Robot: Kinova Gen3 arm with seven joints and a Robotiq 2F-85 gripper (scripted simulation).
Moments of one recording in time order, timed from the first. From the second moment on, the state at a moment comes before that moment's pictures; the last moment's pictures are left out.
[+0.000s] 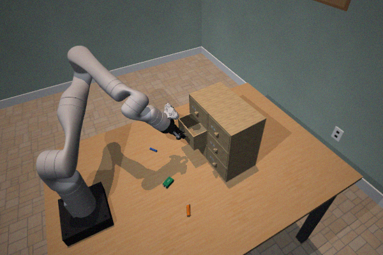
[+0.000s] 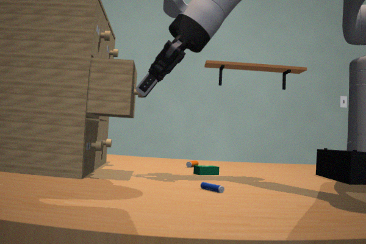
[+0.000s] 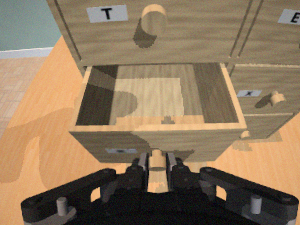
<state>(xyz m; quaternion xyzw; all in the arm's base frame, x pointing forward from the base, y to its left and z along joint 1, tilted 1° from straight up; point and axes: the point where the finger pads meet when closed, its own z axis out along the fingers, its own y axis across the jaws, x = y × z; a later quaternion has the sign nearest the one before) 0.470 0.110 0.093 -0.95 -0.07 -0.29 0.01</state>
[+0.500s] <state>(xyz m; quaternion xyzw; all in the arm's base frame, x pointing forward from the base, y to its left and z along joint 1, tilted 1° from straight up) 0.469 0.110 0.094 -0.95 -0.07 -0.29 0.01</state>
